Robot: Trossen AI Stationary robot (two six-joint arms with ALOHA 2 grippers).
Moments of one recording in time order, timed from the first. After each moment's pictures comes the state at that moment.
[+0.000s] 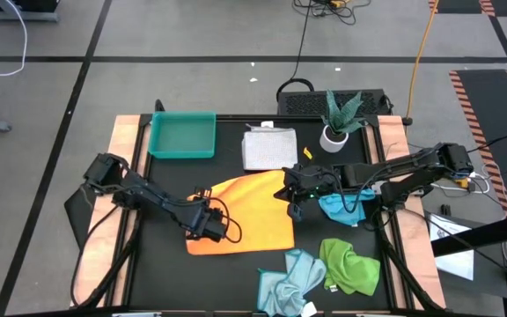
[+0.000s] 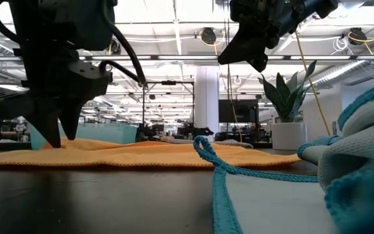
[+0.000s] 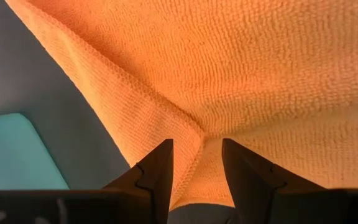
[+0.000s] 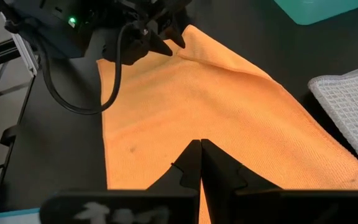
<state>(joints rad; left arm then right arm) -0.37 1.76 1.02 -0.99 -0.39 -0.17 0.08 1.35 0.84 -0.10 0.05 0.38</state>
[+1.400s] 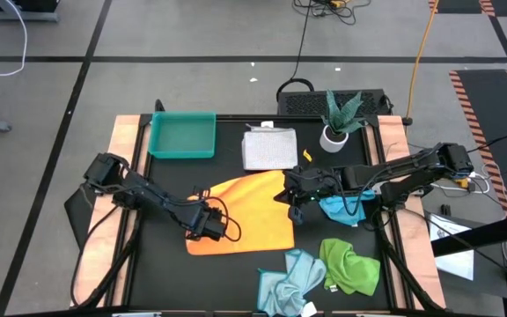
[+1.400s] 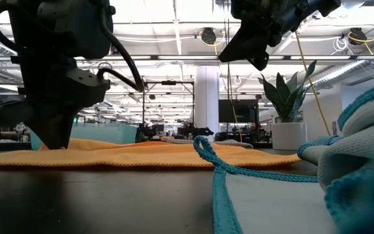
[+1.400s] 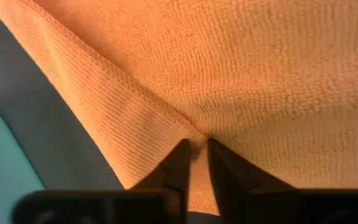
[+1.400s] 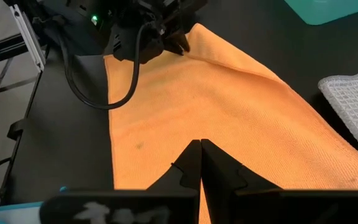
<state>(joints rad) -0.36 1.76 0.97 -0.93 -0.35 -0.19 0.11 1.35 0.84 -0.10 0.05 0.38</state>
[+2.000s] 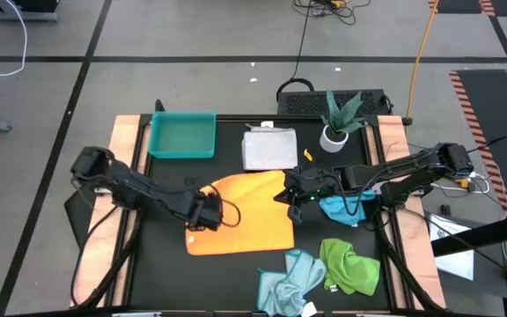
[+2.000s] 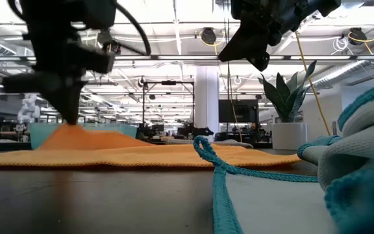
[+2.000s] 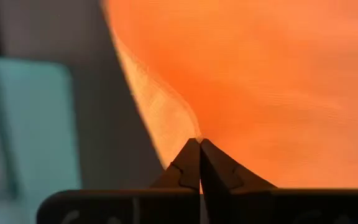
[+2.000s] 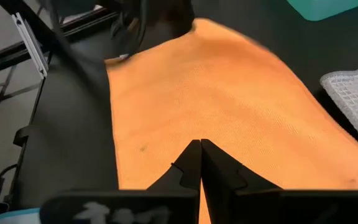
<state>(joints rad) -0.29 1.61 1.01 -1.04 -0.45 -0.40 0.11 1.35 0.84 -0.10 0.05 0.42</state>
